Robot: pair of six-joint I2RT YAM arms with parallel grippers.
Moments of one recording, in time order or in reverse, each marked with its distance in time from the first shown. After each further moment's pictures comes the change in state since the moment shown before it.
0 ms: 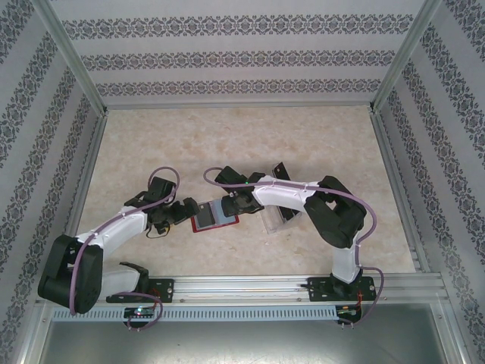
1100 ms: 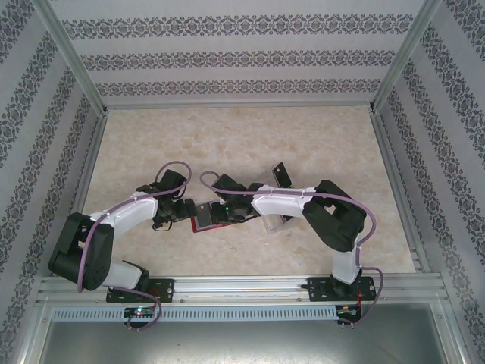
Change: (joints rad) left arm -0.062 0.170 0.156 -0.170 -0.216 0.096; right arm 0.064 -0.018 -0.097 0.256 -0.254 0.170
